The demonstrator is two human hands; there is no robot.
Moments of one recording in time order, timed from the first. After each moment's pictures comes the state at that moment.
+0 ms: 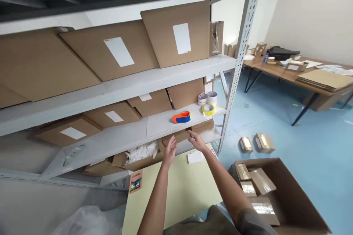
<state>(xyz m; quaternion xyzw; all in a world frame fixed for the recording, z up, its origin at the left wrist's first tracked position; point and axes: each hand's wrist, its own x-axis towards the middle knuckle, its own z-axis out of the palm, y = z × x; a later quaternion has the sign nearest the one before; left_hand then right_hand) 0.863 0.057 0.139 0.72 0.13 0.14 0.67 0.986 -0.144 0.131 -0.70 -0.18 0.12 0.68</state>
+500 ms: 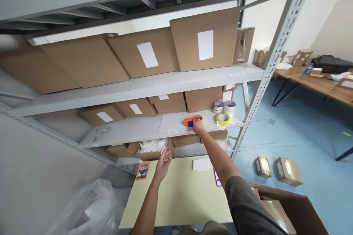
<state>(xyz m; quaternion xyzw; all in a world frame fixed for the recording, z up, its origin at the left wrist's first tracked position) 0.775 0.069 0.144 0.73 0.24 0.20 0.61 1.116 -0.046 0.191 -0.87 -0.33 0.06 0.36</state>
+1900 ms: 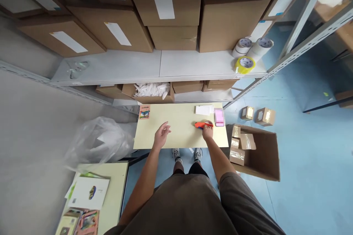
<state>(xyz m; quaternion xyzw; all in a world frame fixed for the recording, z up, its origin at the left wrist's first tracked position) 0.627 0.066 0.039 0.72 0.32 0.11 0.61 0.822 -0.204 -0.088 -0.95 -0.19 0.26 0.06</state>
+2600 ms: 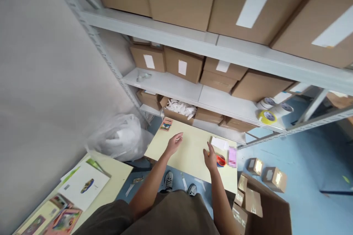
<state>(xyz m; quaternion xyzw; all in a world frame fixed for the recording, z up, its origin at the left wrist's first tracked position) 0.606 0.121 0.067 0.66 0.29 0.23 0.65 0.767 -0.126 0.029 -0.87 -0.28 0.11 0.39</state>
